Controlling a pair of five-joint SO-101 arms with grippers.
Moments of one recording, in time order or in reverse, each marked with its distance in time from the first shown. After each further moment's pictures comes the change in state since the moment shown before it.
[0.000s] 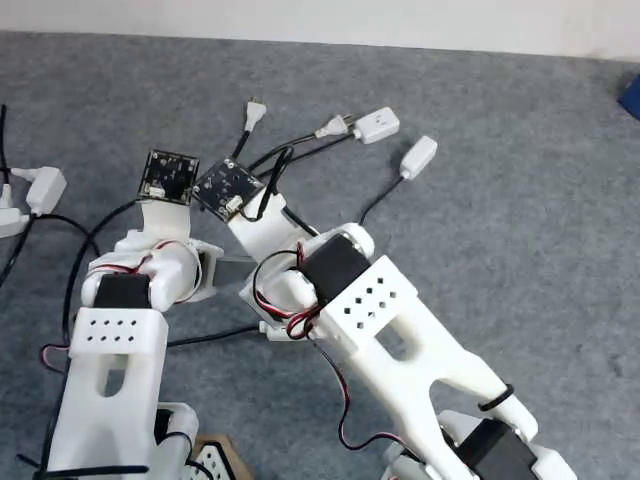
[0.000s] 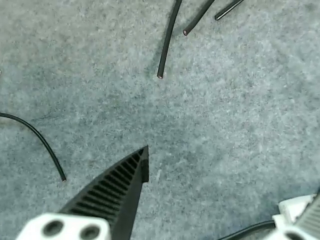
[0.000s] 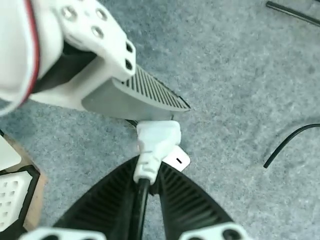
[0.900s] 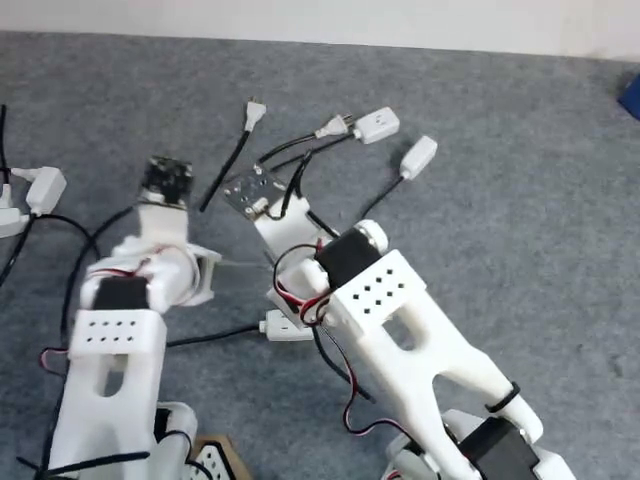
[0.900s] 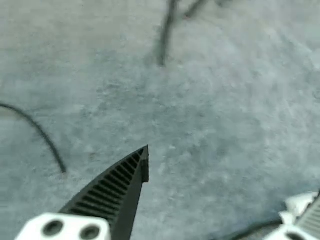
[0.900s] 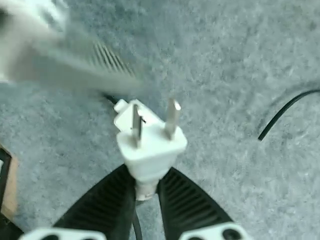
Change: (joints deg) left arm -3.7 0.1 0.6 -1.1 -0.2; right arm 6.1 -0.1 9.9 -2.6 2.9
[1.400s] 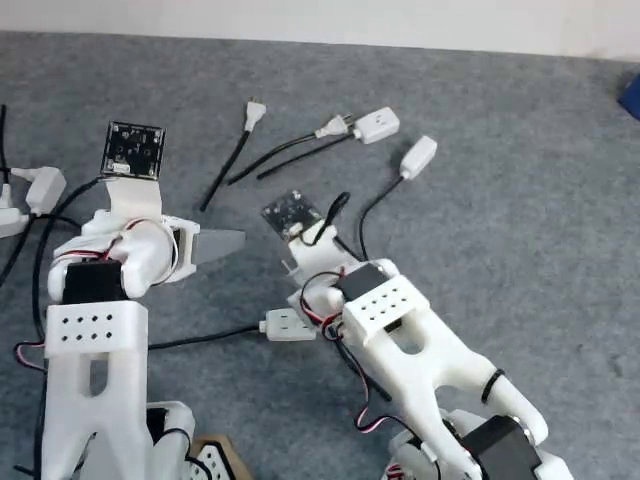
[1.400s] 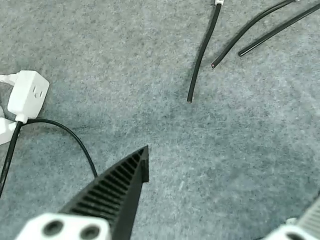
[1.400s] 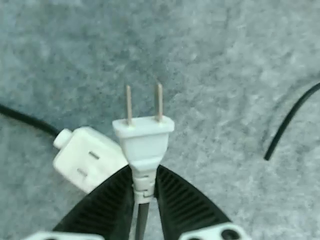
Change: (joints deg) left arm -1.7 0.0 -12.6 9.0 0.0; right arm 6.9 0.0 25.1 -31.2 -0.8
